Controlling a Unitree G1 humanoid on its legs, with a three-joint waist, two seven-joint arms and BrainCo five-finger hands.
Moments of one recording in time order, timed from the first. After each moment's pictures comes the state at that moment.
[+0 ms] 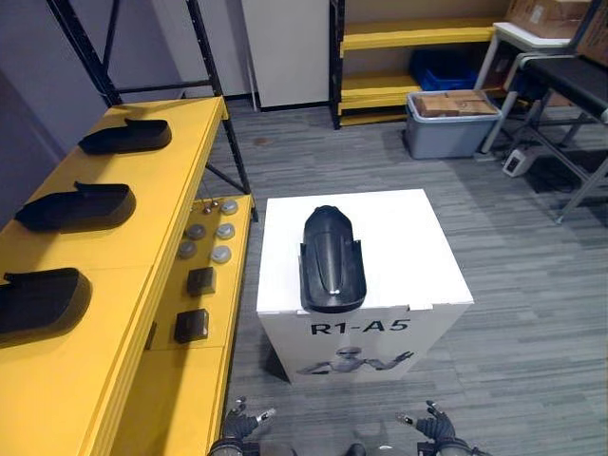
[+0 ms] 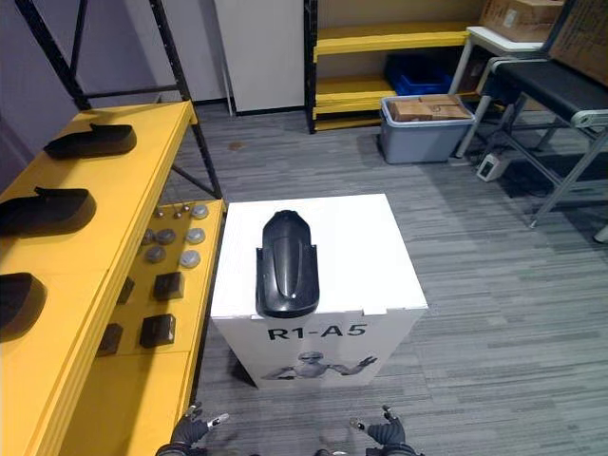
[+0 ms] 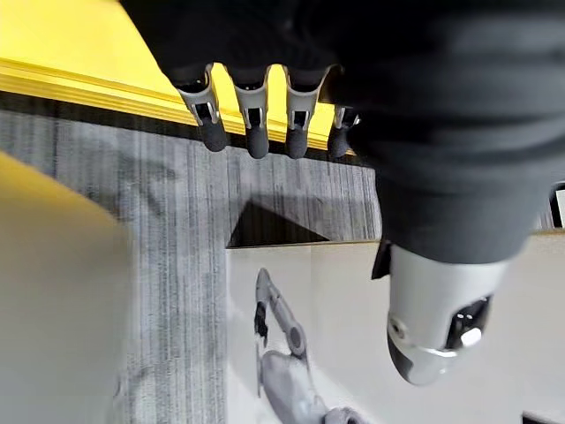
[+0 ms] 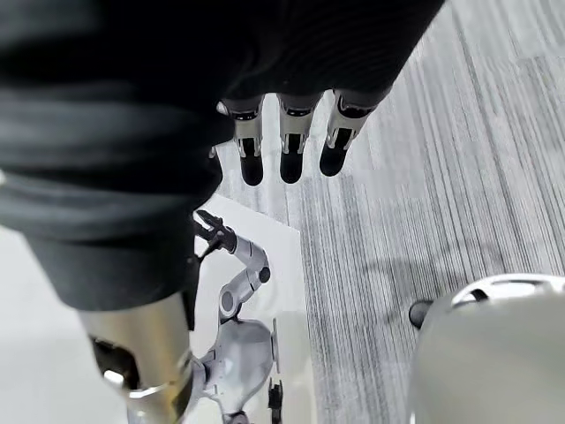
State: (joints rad) left arm 0.11 0.02 0.05 0.90 0.03 -0.09 0.13; right arm 0.08 -0.08 -0.18 0.94 -0.04 -0.06 -0.15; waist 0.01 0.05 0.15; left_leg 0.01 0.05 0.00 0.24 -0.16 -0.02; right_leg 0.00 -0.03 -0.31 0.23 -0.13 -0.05
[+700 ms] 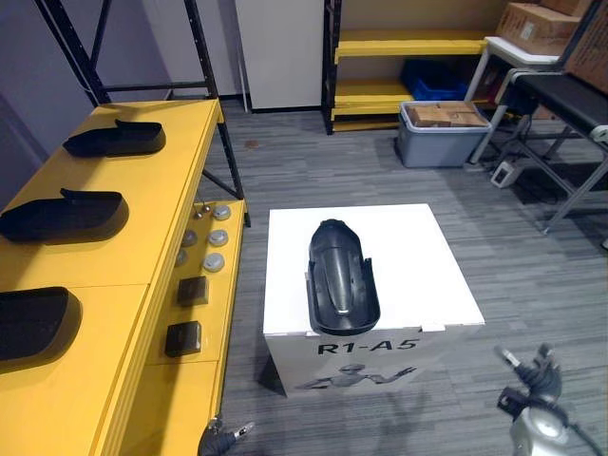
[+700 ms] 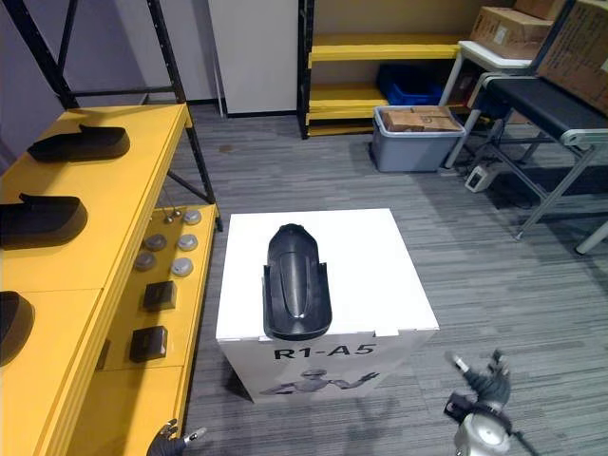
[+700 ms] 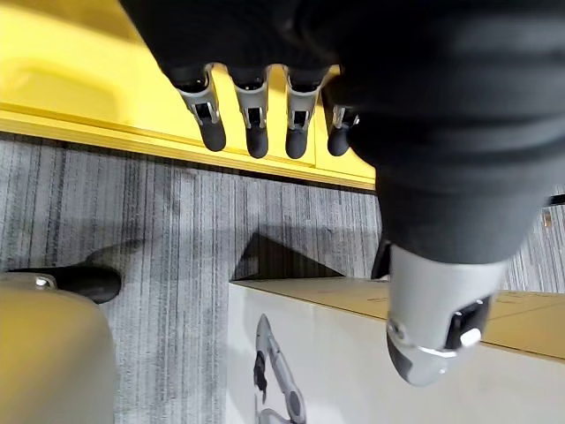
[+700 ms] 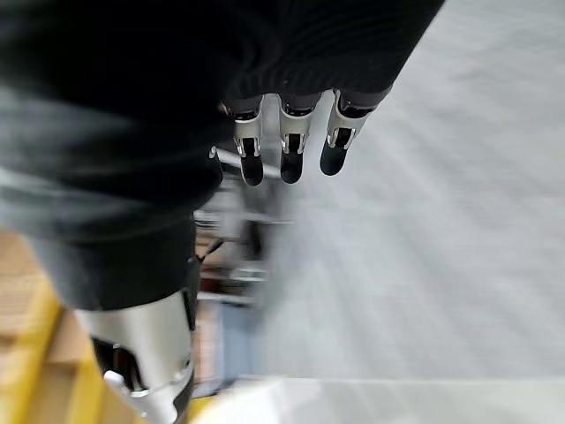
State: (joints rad) left arm 0.20 0.09 0.12 0.88 0.01 -0.09 0.11; right arm 0.04 -0.27 -0.45 0.34 0.17 -0.10 -0.18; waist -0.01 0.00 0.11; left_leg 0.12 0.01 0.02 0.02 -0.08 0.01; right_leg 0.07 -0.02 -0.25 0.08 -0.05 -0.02
